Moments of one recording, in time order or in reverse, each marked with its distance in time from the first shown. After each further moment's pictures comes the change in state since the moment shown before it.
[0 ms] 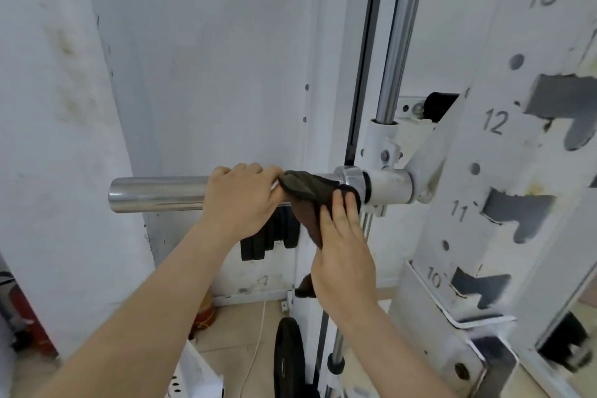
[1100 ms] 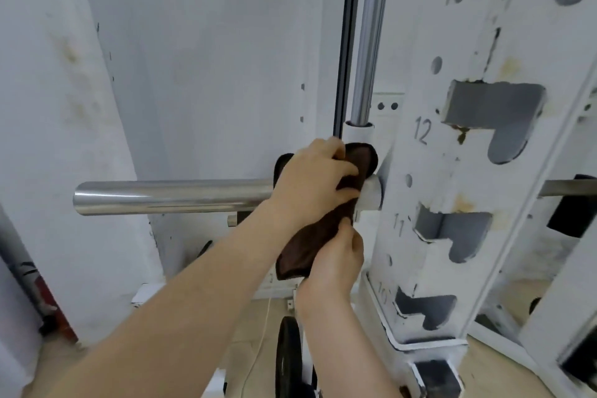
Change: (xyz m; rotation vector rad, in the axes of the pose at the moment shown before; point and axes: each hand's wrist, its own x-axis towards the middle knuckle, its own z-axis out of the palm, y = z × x) left_hand 0.068 0.132 -0.007 -0.427 0.016 0.208; right_hand 0.030 0.011 -0.031 1.584 0.295 1.166
